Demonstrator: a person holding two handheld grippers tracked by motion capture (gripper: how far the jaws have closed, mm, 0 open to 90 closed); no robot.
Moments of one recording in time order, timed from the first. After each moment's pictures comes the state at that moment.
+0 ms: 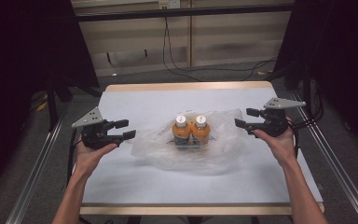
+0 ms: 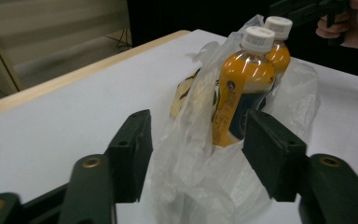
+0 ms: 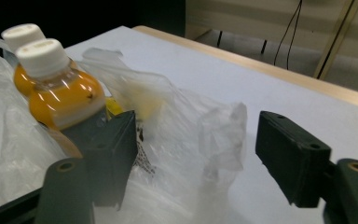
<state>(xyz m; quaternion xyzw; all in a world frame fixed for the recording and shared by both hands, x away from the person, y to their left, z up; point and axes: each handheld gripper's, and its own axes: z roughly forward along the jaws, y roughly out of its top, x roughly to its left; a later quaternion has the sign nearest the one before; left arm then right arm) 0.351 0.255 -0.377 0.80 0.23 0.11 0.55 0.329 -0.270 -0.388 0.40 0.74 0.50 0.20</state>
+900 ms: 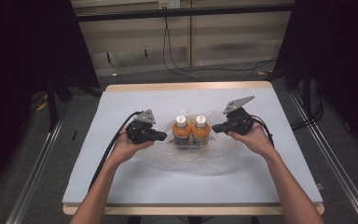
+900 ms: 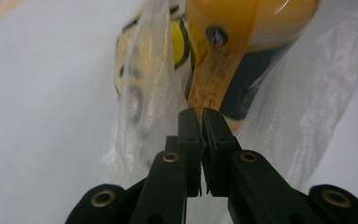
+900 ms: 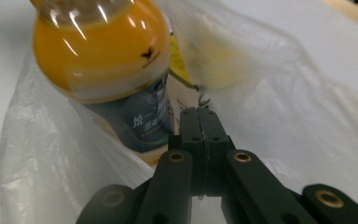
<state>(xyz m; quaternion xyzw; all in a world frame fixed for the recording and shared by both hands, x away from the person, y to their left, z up) 0.392 0.142 -0.426 0.92 0.14 0.05 0.36 0.374 -0.197 -0.416 0.29 0.87 0.38 0.10</state>
